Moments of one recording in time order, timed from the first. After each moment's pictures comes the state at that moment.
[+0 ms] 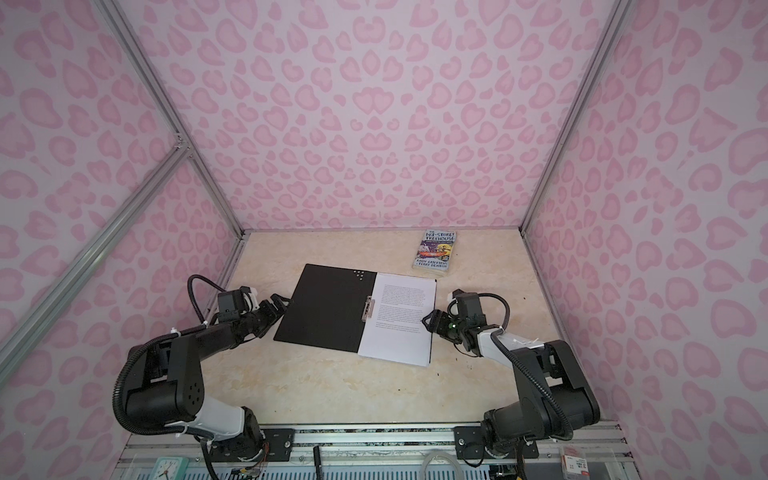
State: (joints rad) left arm 0.19 1.53 0.58 0.08 0.45 -0.59; right arm 0.20 1.46 0.53 0.06 -0.39 0.63
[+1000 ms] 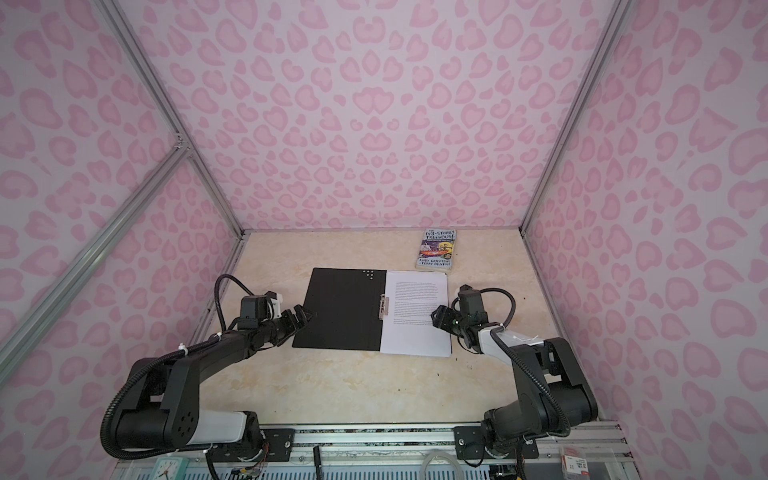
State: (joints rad) left arm -0.05 1.39 0.51 0.00 0.45 -0.63; right arm 0.19 1.48 0.55 0.07 -0.22 0.58
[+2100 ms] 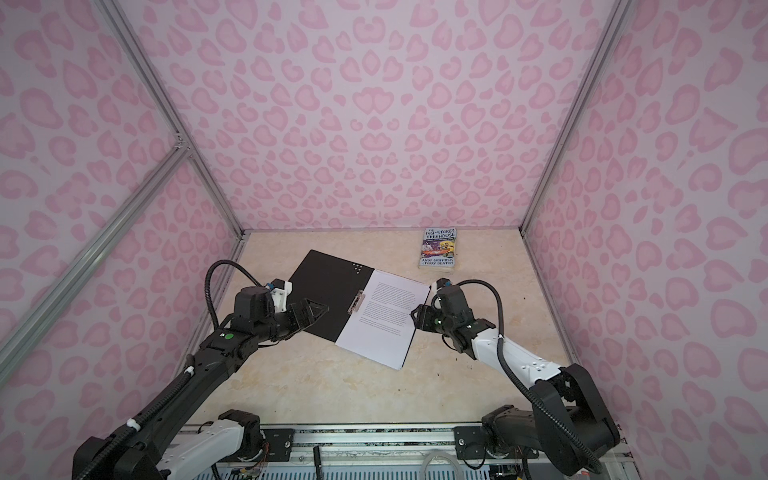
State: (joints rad) left arm -0.24 0.99 0.65 -0.33 0.46 -0.69; right arm 0.46 1.32 0.68 -0.13 -0.16 0.59
